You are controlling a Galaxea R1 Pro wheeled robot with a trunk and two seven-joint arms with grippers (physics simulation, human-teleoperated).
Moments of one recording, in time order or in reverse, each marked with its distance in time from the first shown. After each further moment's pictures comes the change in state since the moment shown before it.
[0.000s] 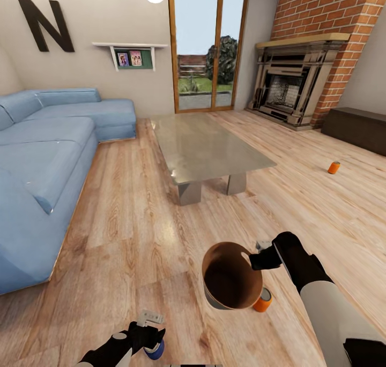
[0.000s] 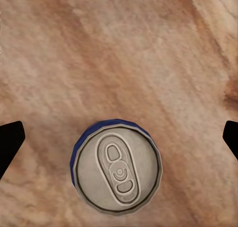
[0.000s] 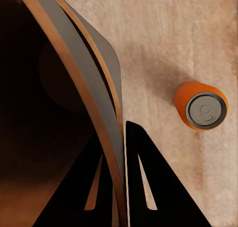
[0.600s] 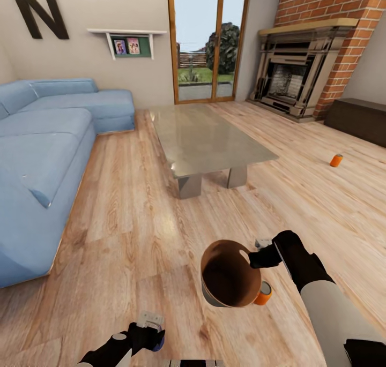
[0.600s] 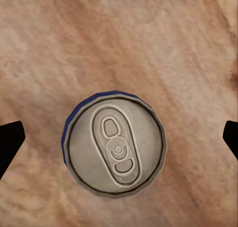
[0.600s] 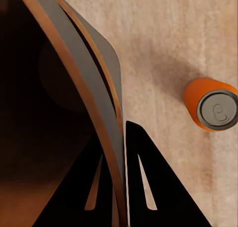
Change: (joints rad) left arm 0.000 0.000 0.000 0.006 -0.002 0.002 -0.001; right arm 0.001 -0.001 0.002 -0.022 0.003 0.000 0.035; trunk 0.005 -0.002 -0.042
